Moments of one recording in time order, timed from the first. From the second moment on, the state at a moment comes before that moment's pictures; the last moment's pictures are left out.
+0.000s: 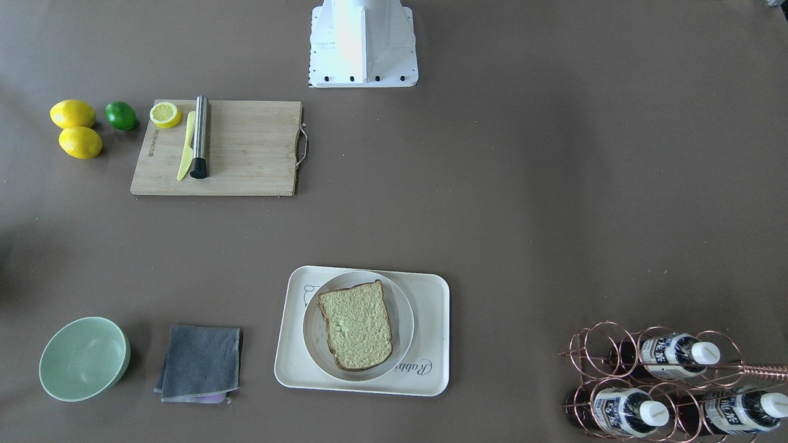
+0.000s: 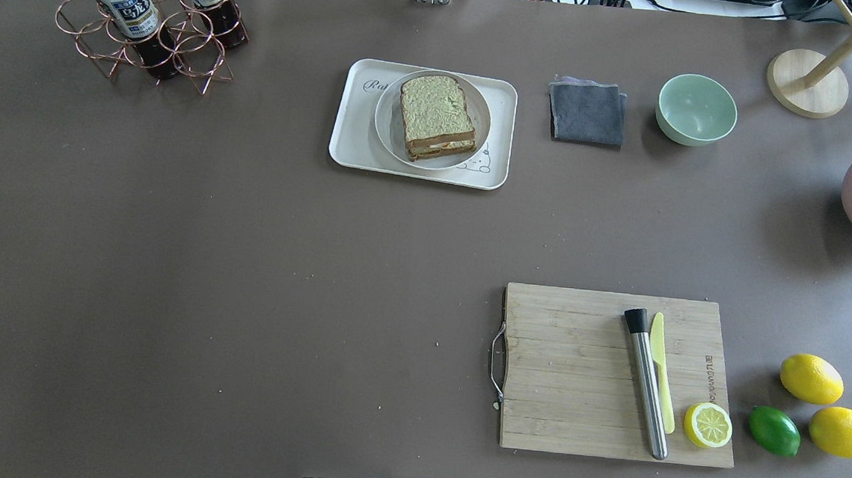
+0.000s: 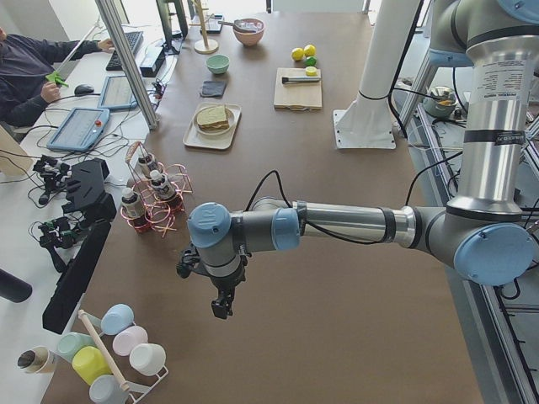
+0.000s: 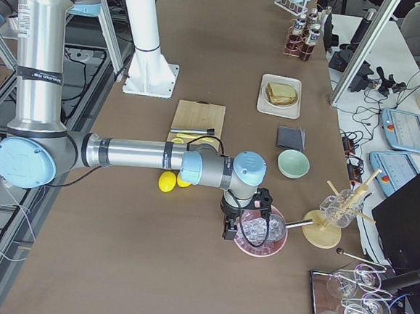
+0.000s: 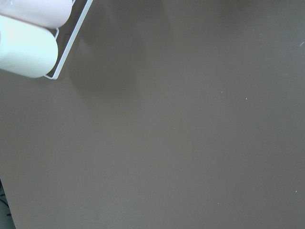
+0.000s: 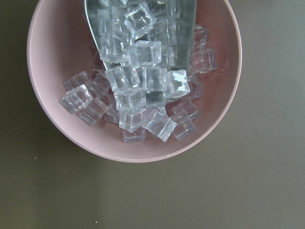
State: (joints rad) left arm -1.63 -1.58 -1.60 -1.41 -2.27 0.36; right arm 1.51 -1.61 1.65 -1.66 2.26 -0.08
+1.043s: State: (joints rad) left arm -1.63 -1.55 -1.59 -1.43 -2.27 0.36; right arm 1.51 -1.61 1.65 -1.66 2.27 -0.07
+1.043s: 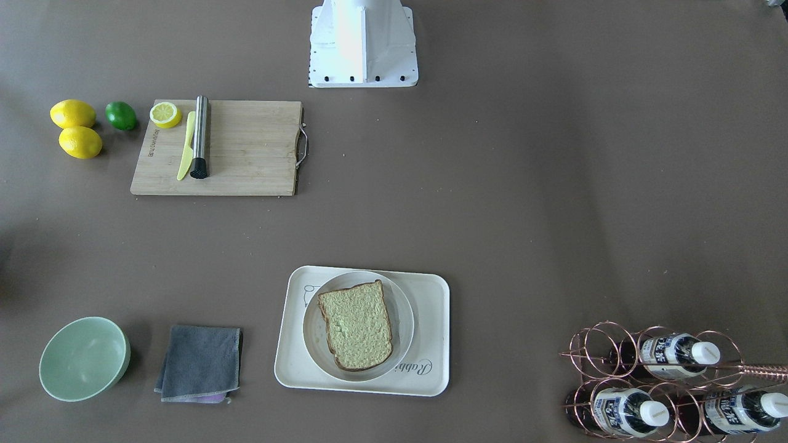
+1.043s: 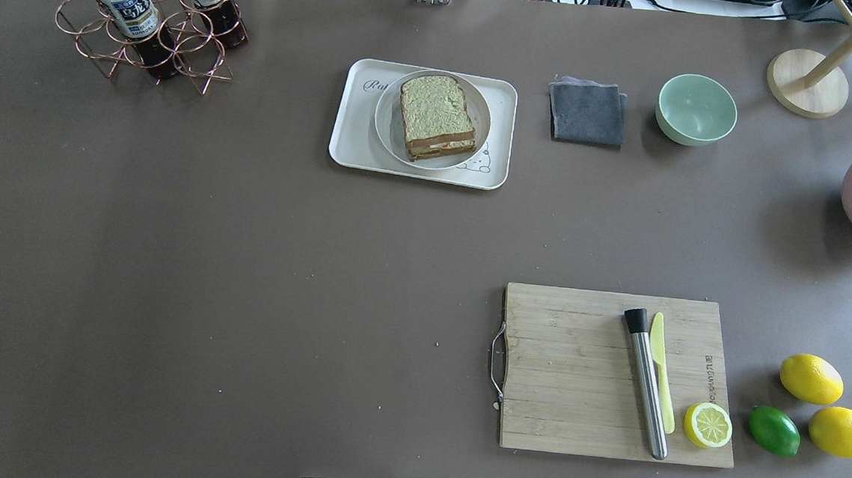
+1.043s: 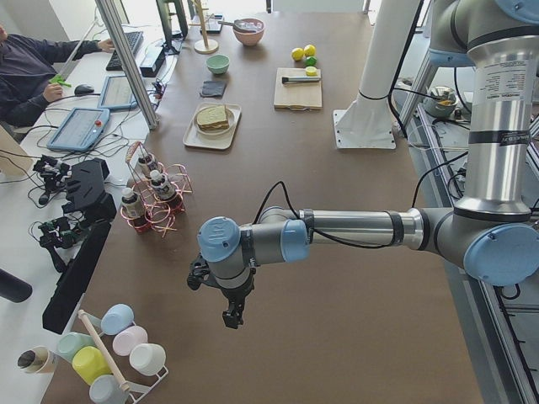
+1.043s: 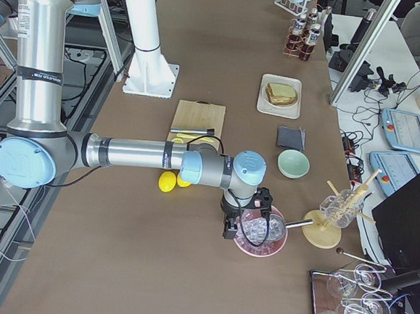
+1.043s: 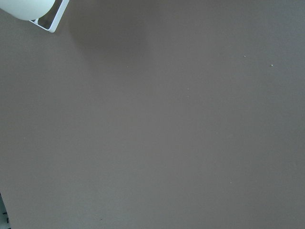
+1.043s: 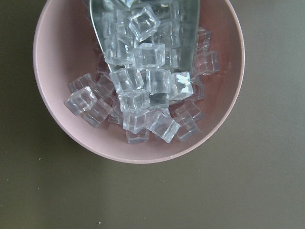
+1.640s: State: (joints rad) left arm -1.63 -1.55 -1.59 -1.43 -2.27 0.36; right arm 1.51 -1.60 1.65 -1.66 2.27 -0.07
